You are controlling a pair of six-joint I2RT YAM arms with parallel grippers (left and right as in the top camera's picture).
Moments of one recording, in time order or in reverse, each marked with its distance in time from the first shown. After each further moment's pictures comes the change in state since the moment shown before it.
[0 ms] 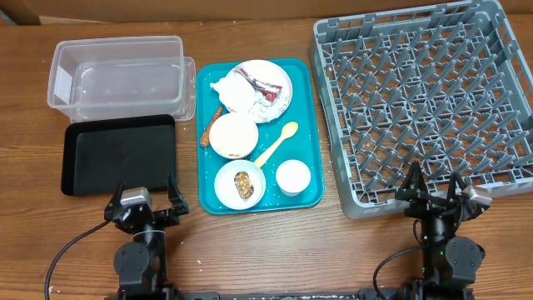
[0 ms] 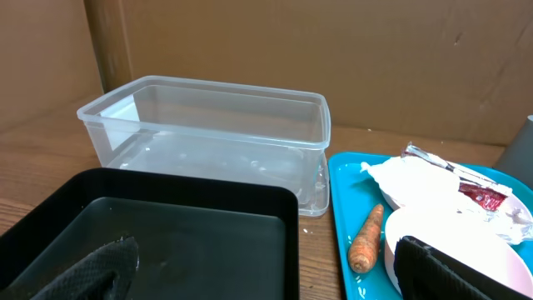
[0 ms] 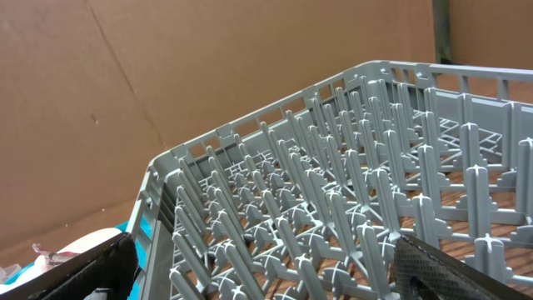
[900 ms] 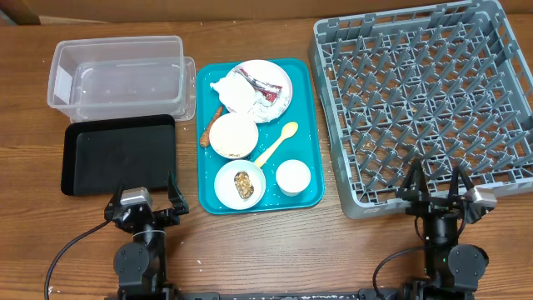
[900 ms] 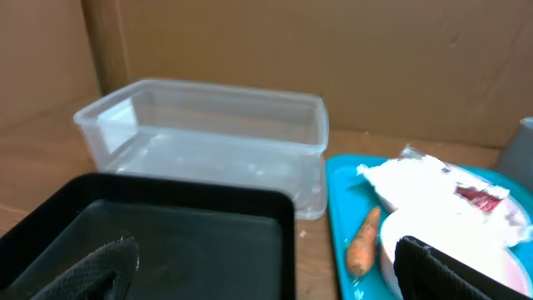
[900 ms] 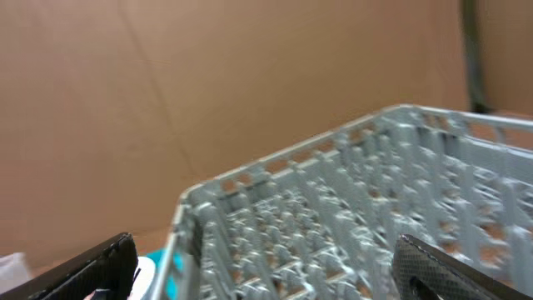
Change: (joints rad) left arm 0.000 0.000 0.000 0.021 0.015 0.000; right arm 0.000 0.000 0.000 0.141 -0.068 0.001
